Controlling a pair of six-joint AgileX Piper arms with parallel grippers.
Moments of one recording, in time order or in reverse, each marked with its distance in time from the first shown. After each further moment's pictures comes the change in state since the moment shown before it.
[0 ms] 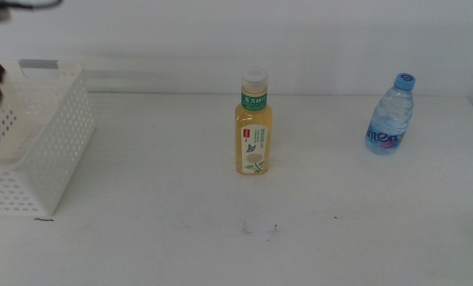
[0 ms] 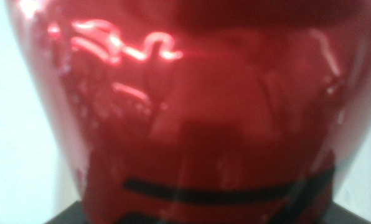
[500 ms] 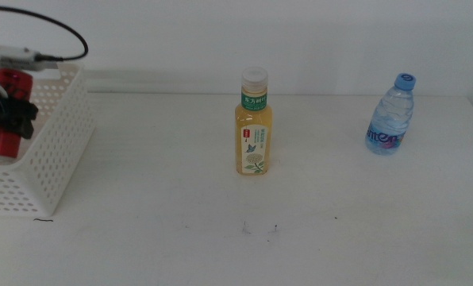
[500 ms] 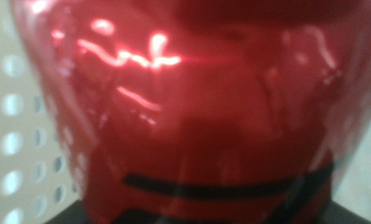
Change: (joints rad) left arm 0.000 0.258 -0.006 -0.024 -0.164 0.041; right arm 0.000 0.000 0.000 0.000 0.000 0.000
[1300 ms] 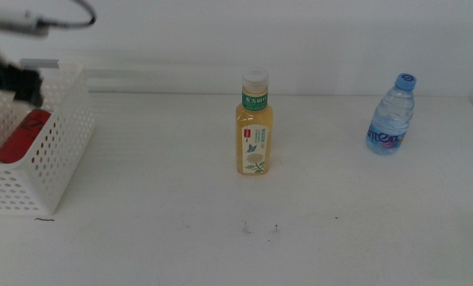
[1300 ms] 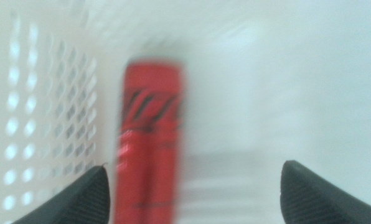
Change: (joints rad) left arm -0.073 -0.155 0.014 -0.004 0.019 -0.027; right arm 0.000 0.000 0.000 0.000 0.000 0.000
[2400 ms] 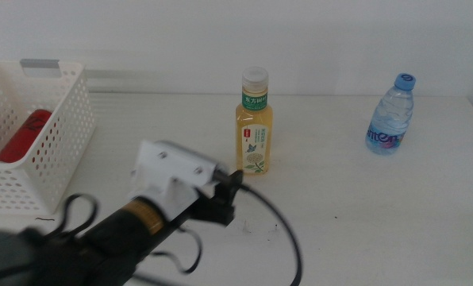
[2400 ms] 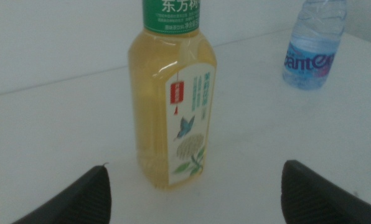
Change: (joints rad) left arm -0.843 -0.238 1.120 -0.015 -1.709 -0.403; right arm 0.000 0.000 0.000 0.000 0.000 0.000
